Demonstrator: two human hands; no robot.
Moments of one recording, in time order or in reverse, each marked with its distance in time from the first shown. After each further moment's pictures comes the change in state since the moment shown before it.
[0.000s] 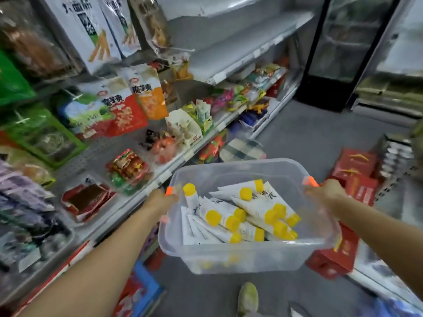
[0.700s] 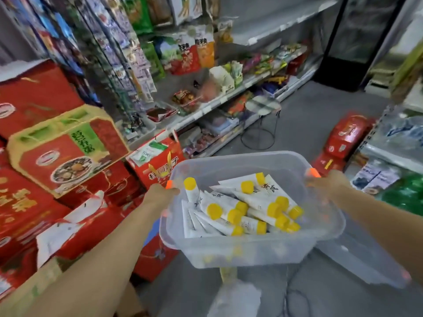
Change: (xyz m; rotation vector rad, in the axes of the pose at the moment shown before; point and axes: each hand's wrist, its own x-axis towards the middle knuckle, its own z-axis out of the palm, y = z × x) left_hand -0.452 -0.414 -0.070 -0.107 0.131 -0.075; right_hand -0.480 0.289 -0.019 0.041 -0.081 -0.080
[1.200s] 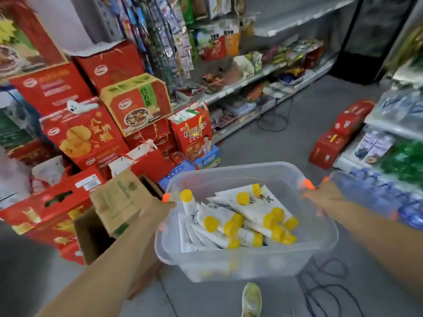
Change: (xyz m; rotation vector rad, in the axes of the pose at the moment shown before) left_hand -0.290 -0.304 -0.079 -0.100 0.058 -0.106; right_hand -0.331 0.191 -0.011 -0.139 -0.155 -0.124
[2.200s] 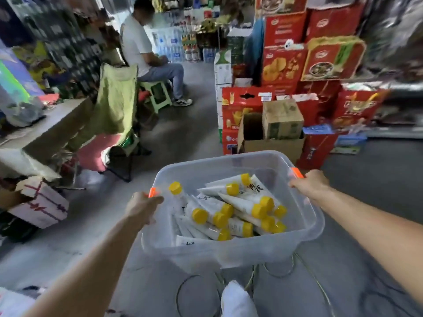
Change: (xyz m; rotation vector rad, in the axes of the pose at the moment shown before) left_hand -0.606 -0.455 -0.140 -0.361 0.629 -0.495; right_hand -0.468 0.116 0.105 -0.288 -0.526 -0.658
